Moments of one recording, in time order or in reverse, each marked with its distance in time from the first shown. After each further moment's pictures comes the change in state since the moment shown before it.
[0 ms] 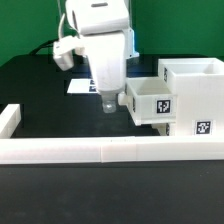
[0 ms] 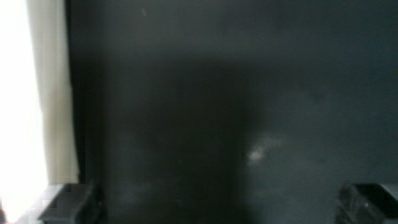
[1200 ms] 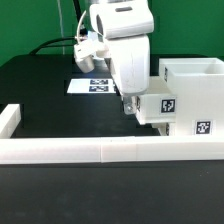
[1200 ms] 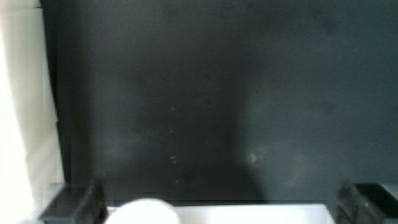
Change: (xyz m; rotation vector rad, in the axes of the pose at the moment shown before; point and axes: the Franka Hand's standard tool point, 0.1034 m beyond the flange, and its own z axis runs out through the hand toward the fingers) arm 0.024 0.003 0.003 -0.006 0.008 0.017
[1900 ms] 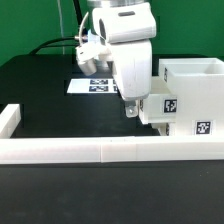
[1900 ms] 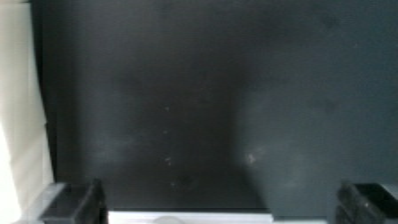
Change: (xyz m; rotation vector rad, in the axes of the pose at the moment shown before) arm 0.008 0.000 0.006 0.012 -0.004 0.032
